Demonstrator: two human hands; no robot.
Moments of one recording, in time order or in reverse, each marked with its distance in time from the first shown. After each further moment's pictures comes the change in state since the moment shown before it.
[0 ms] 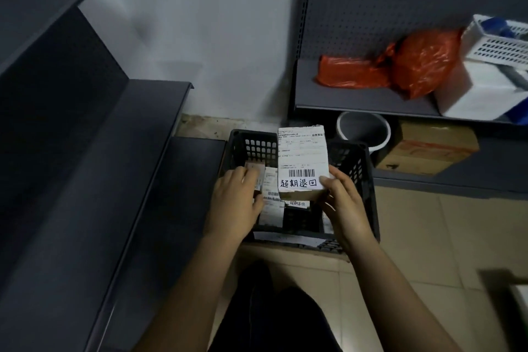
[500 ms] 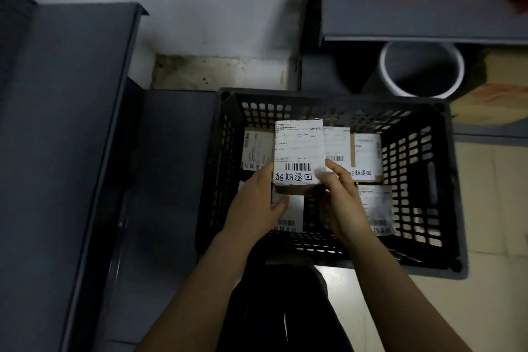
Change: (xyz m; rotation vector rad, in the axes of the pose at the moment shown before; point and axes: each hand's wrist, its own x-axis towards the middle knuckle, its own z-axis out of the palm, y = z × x) left_hand 0.096 -0.094 0.204 -0.496 -0.398 -0.169; right_hand 0.190 0.151 0.035 -0.083 0.077 0.315
